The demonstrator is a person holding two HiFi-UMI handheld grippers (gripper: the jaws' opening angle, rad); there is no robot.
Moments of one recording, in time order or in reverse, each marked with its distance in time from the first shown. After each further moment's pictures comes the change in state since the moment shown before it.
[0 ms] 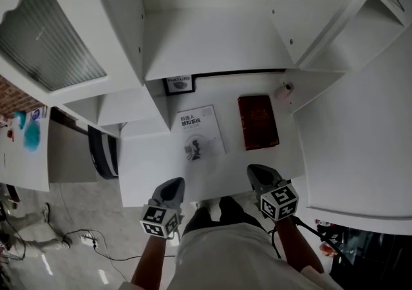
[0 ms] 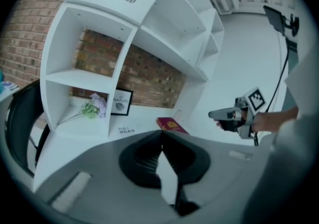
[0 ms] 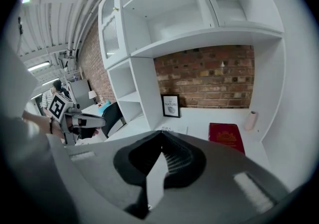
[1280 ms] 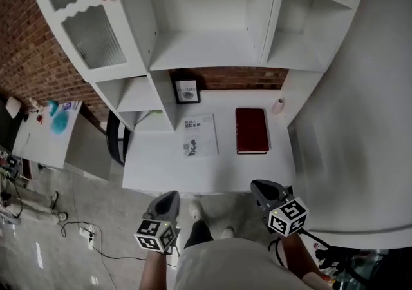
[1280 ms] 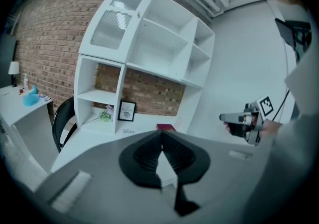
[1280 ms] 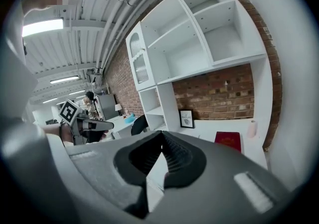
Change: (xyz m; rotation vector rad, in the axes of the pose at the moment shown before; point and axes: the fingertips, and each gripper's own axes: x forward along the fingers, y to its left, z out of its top) left arm -0.110 -0.173 -0.008 -0.006 -0.123 0.248; right arm -0.193 0.004 -0.021 -0.023 -0.215 0.248
